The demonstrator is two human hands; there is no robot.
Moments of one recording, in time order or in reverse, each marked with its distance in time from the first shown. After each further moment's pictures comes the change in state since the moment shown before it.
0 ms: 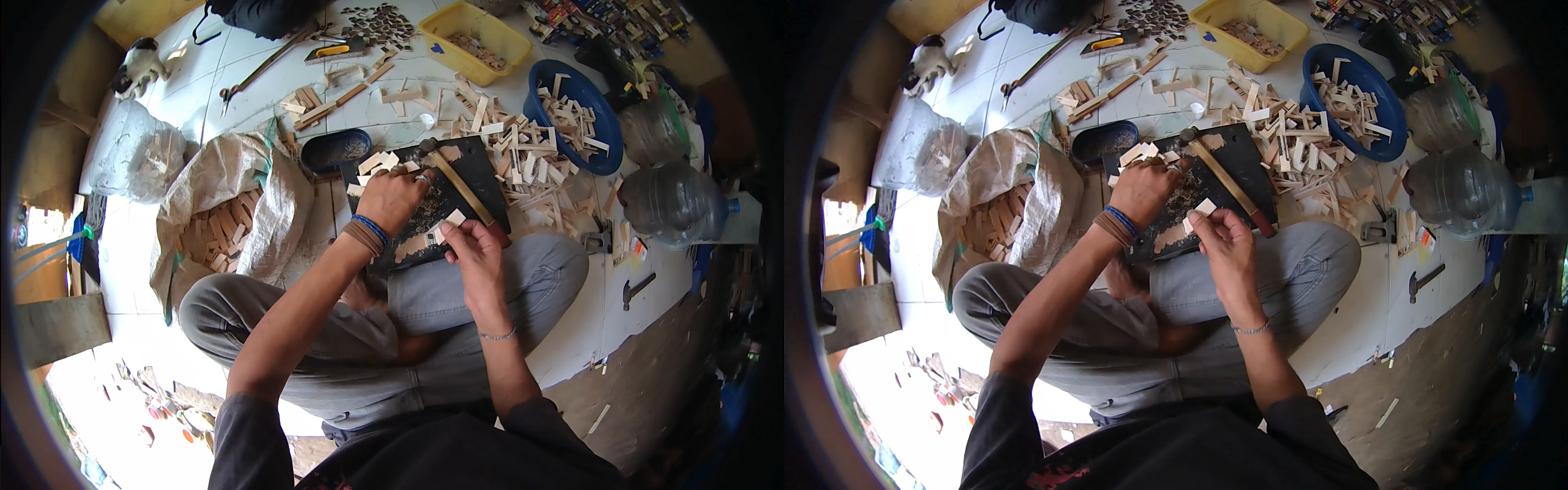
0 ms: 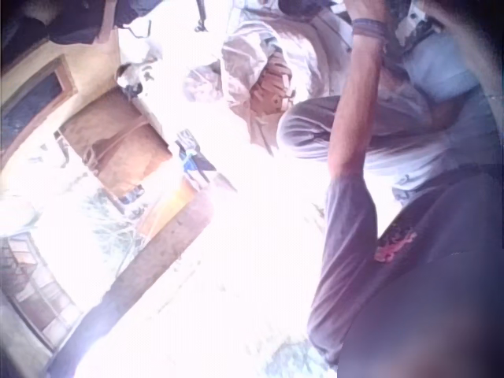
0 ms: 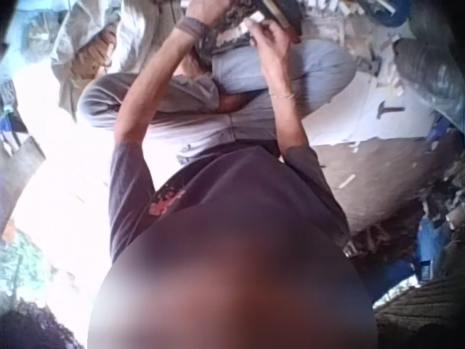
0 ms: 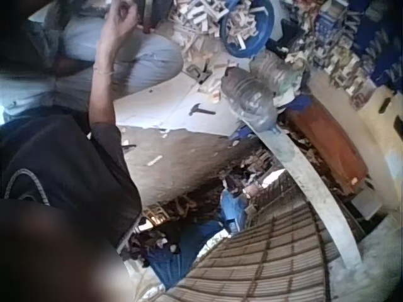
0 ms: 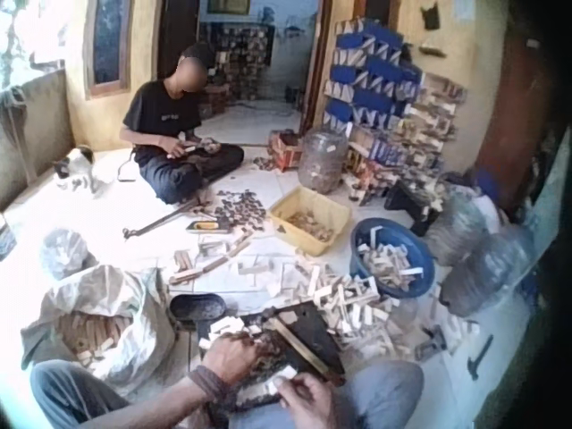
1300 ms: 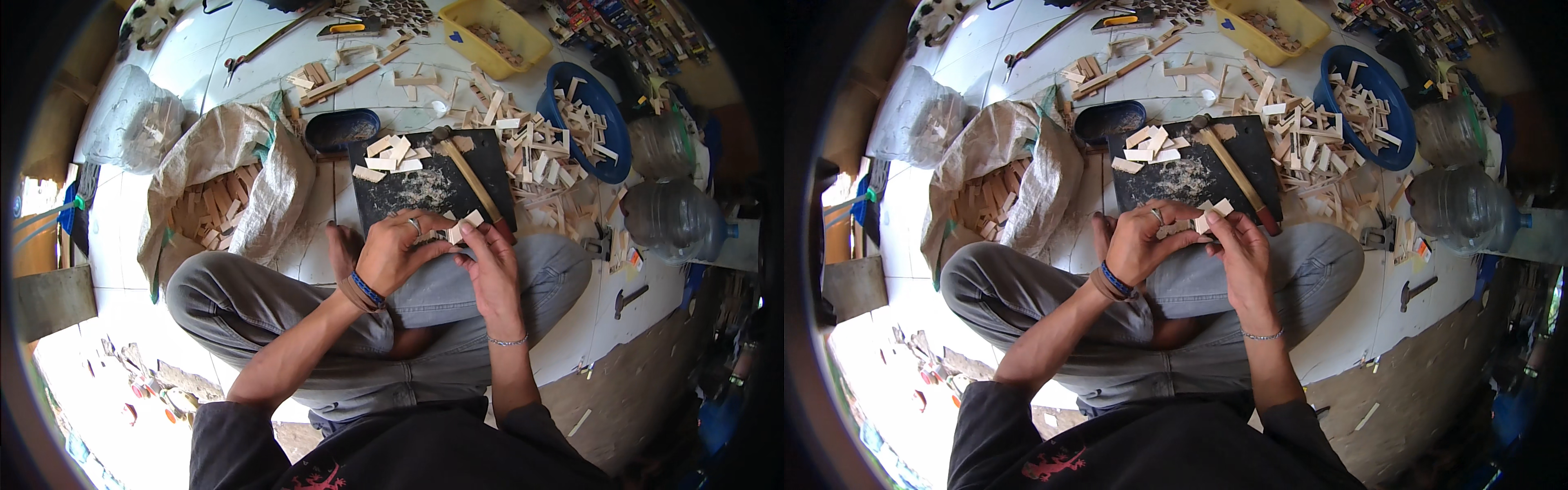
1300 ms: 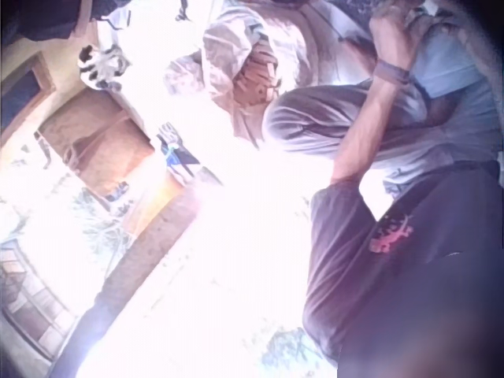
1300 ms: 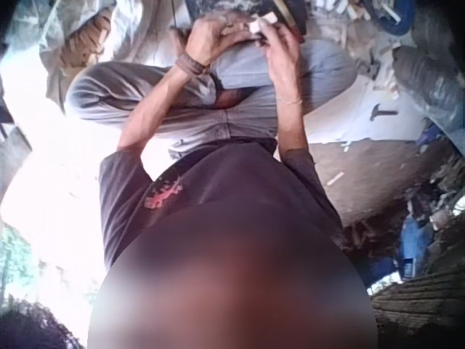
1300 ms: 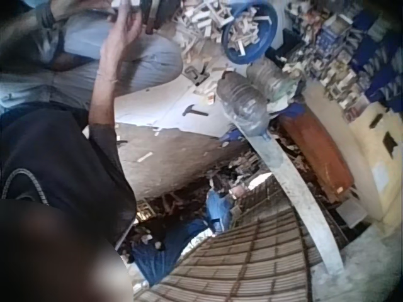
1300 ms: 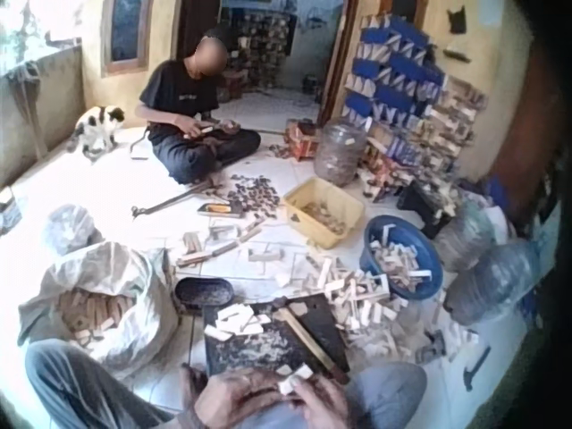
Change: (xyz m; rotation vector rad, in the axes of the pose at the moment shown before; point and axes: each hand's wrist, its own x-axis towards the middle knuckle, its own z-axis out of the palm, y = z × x) left_hand -0.066 0.053 -0.034 -0.992 0.232 -0.189; right_hand -0.011 -0.007 -0.016 0.049 -0.063 0.125
